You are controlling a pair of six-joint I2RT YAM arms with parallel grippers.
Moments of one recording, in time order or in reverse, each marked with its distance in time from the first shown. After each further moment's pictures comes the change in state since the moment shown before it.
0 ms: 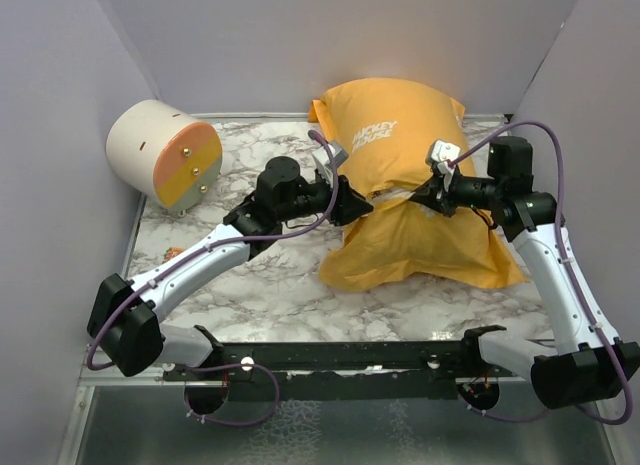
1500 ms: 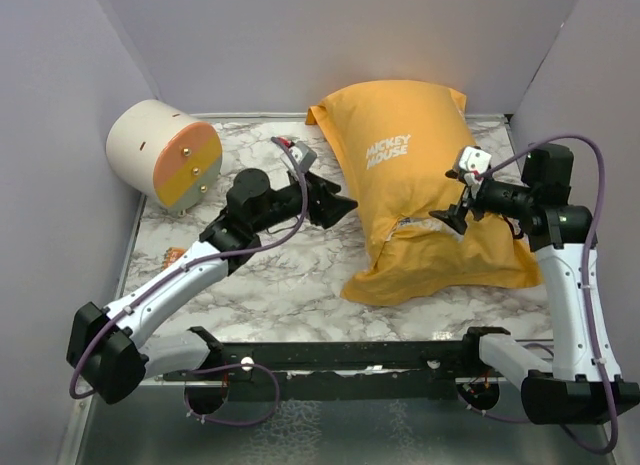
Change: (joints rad) left arm 0.068 -0.153 -0.105 0.045 -0.107 0.010; right arm -0.164 -0.103 0.014 -0.149 0.031 -0.146
